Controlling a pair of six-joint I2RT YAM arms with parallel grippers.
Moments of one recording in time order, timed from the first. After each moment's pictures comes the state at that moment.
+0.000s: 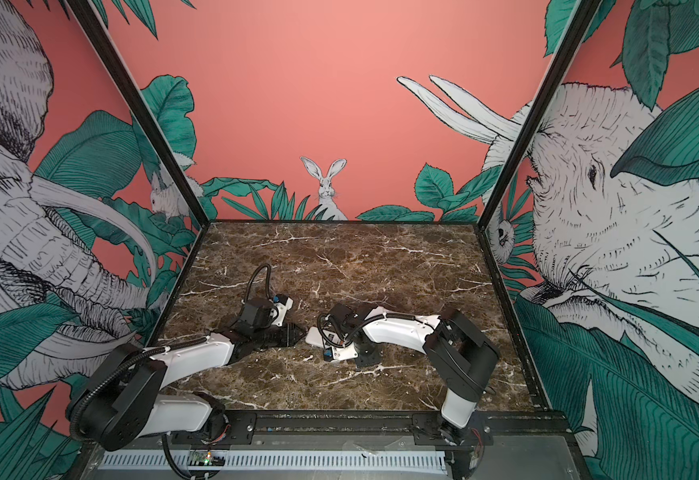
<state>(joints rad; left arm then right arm) -0.50 1.33 0.42 0.06 0.40 -0.49 0.94 1.68 1.04 -0.86 0.07 -0.84</state>
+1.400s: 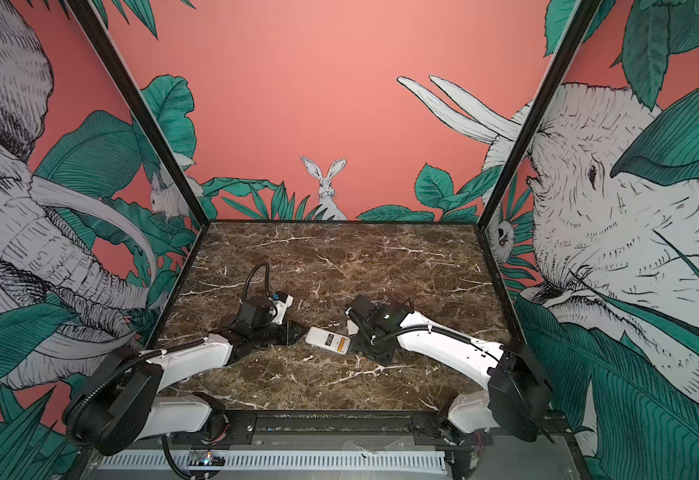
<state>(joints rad) -0.50 1.30 0.42 0.09 0.40 -0.45 0.89 1.38 0.95 -0.91 -0.04 1.25</state>
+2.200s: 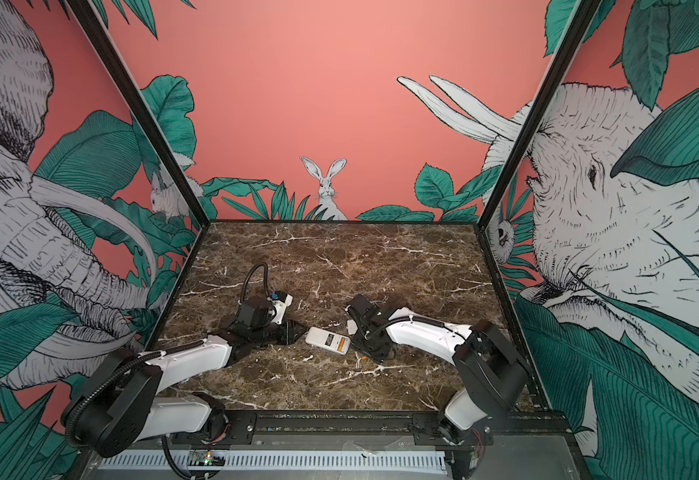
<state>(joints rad) -0.50 1.30 0.41 0.13 0.40 -0.46 0.83 1.55 0.91 -0.72 -0.09 1.28</state>
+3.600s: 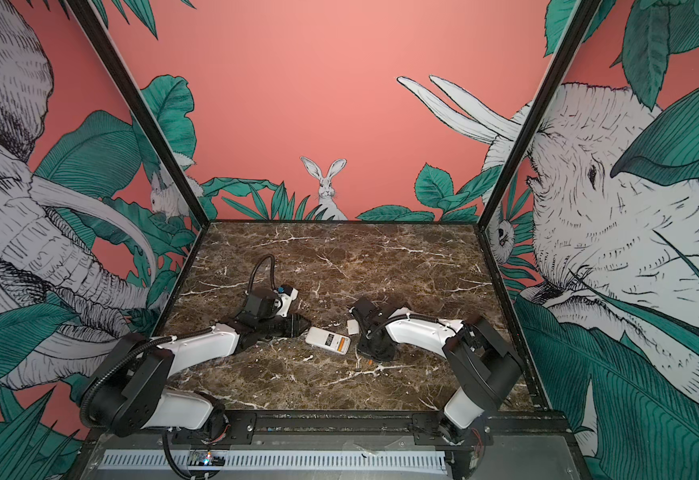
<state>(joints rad) -0.50 1.43 0.54 0.09 0.42 -0.43 0.79 1.60 0.87 -0.72 -0.08 1.03</state>
